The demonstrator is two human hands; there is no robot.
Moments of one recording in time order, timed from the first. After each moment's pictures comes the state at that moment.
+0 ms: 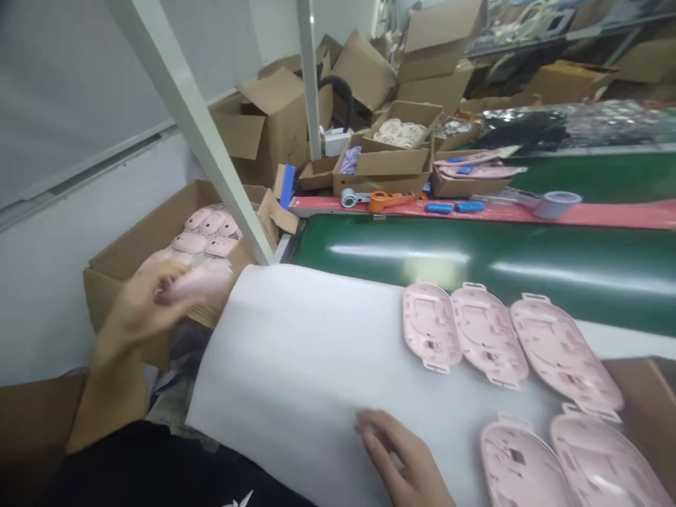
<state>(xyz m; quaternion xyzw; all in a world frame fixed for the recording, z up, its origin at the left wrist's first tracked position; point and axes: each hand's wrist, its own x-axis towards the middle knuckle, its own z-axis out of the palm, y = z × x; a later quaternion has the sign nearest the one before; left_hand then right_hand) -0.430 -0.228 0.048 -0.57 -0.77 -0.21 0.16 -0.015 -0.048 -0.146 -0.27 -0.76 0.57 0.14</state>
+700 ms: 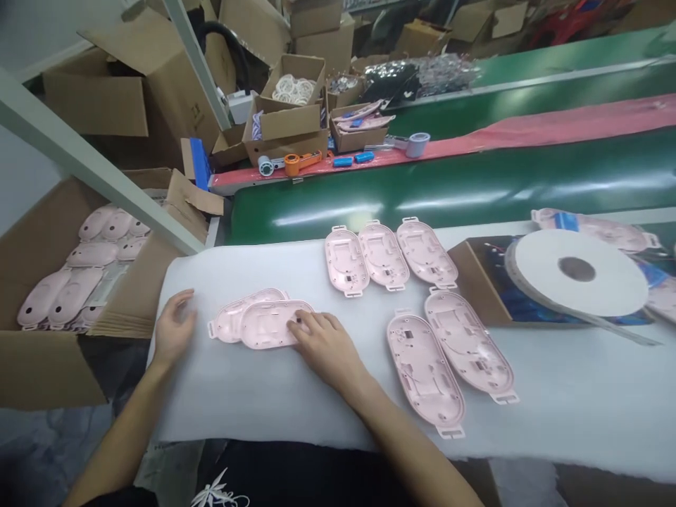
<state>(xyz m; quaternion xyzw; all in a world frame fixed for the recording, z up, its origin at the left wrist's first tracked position) -0.389 -0.186 -0.131 -0.55 -0.74 -0.37 0.09 -0.058 -0.026 -0.145 -0.21 -0.97 0.09 0.13</state>
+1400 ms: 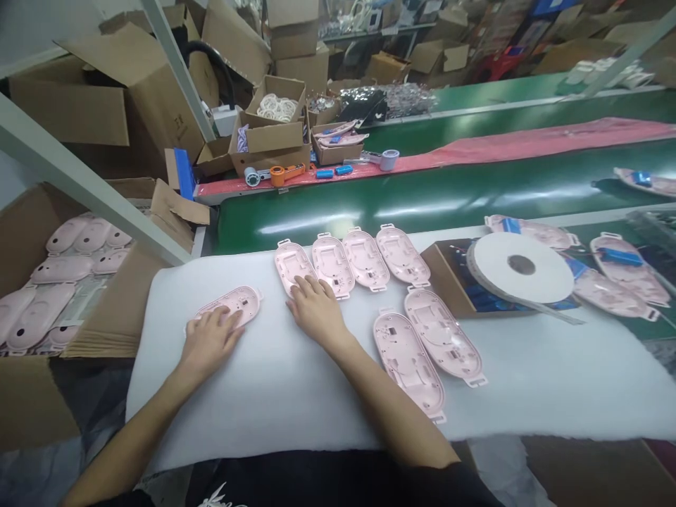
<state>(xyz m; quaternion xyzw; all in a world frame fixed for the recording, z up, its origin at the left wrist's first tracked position) -0.327 -0.146 -0.126 -0.61 -0.79 0.00 0.00 -0.100 0.026 -0.140 -0.34 -0.93 0.06 0.13</state>
